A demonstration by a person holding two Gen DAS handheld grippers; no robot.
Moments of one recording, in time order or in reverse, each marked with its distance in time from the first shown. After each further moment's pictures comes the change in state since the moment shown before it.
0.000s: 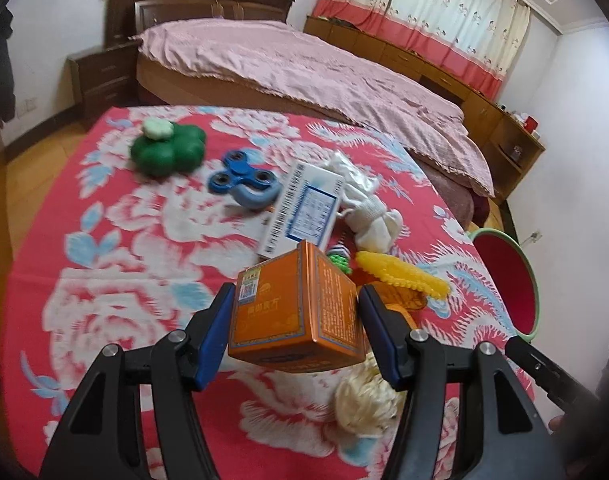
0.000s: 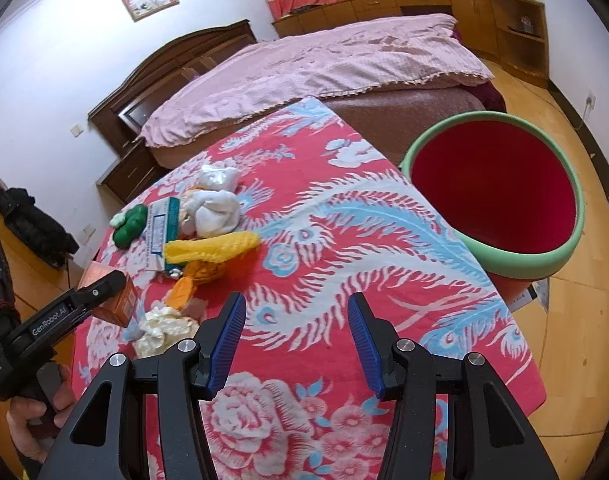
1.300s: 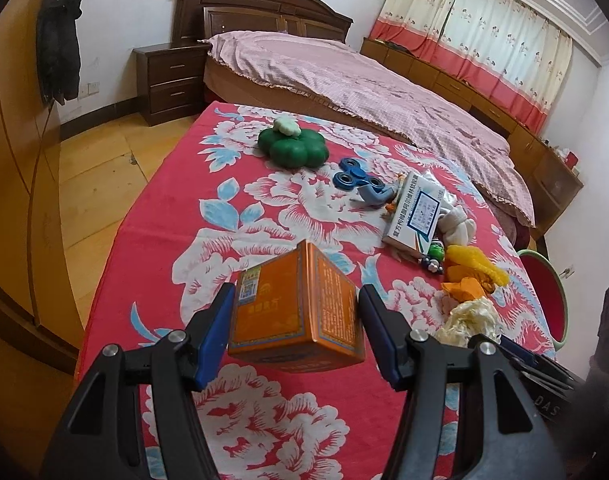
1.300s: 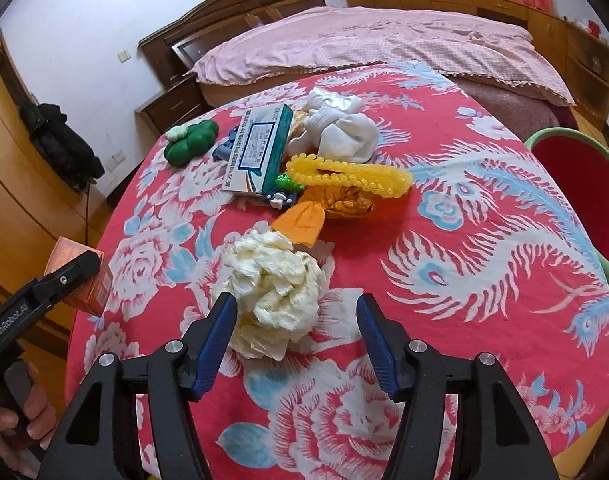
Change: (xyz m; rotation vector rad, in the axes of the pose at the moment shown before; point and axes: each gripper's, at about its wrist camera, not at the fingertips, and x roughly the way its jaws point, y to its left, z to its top) left arm -0.055 0.080 -0.037 -0.117 -0.069 0.146; right arm 0.059 0.100 -0.036 -0.211 0.134 0.068
